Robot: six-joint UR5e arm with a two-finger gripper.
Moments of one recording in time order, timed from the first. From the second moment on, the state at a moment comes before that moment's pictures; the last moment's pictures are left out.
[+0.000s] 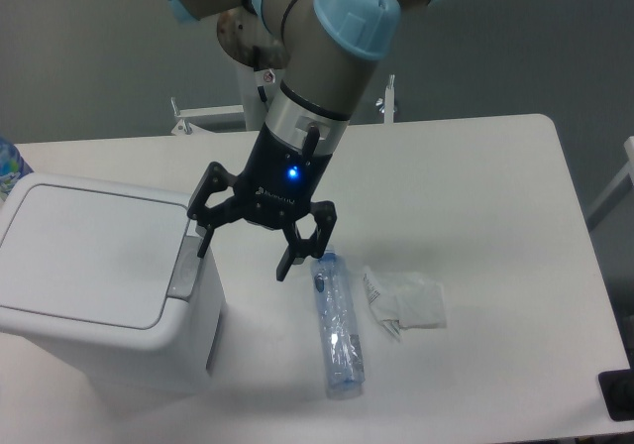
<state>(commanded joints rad) 2.39 -1.80 -1.51 -1.05 0.96 0.36</state>
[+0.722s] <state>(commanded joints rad) 2.36 -1.82 -1.51 -0.99 0.97 0.36</state>
